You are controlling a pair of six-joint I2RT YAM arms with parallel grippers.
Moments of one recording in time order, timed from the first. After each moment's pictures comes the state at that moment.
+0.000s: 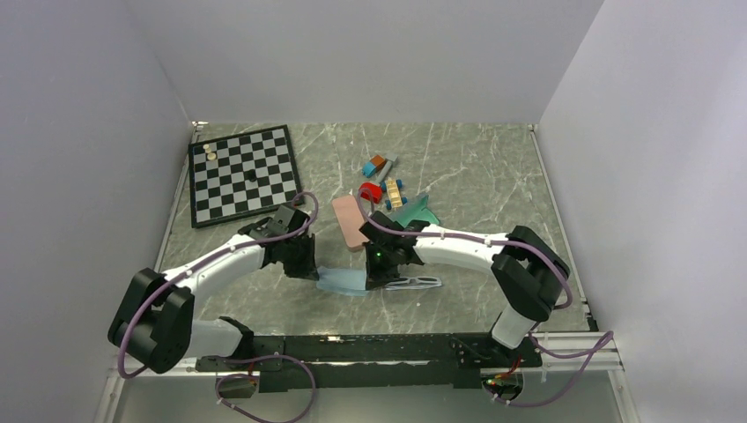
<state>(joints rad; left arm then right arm) -0.50 1.28 0.69 -0.54 0.22 -0.54 0.93 1.66 1.00 -0.49 -0.16 0.86</state>
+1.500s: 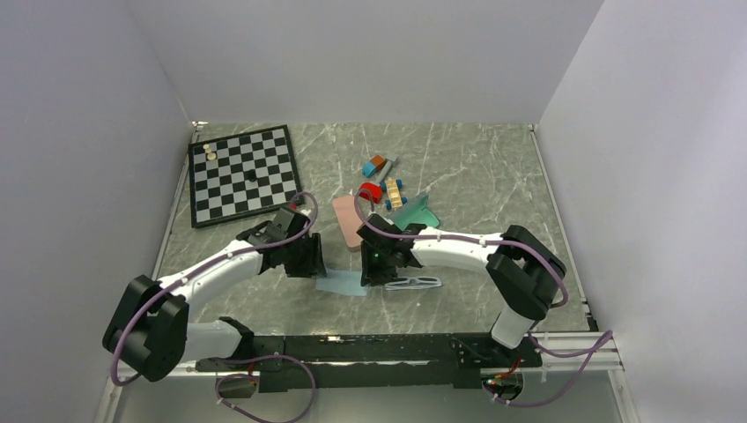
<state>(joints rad) -0.53 1.23 0.66 -0.49 0.17 -0.56 0.94 1.69 0.99 -0.43 -0.08 0.88</state>
